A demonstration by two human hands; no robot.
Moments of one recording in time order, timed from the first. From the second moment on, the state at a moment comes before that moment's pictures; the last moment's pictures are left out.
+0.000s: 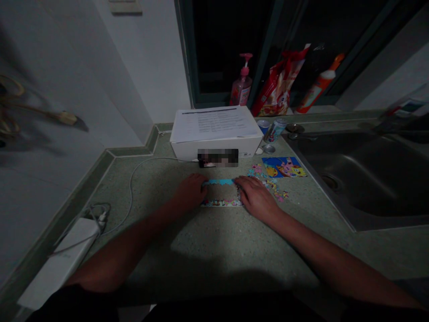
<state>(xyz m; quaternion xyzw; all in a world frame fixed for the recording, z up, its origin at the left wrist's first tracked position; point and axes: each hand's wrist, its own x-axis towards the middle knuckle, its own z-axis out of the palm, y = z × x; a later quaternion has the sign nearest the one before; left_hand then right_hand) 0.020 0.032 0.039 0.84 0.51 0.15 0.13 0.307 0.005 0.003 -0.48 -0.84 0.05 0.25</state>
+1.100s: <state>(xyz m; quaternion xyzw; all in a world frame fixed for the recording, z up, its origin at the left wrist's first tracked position) 0.026 -0.023 0.038 0.90 0.42 0.12 0.11 0.292 -0.017 0.017 -0.37 -0.90 0.09 0.21</state>
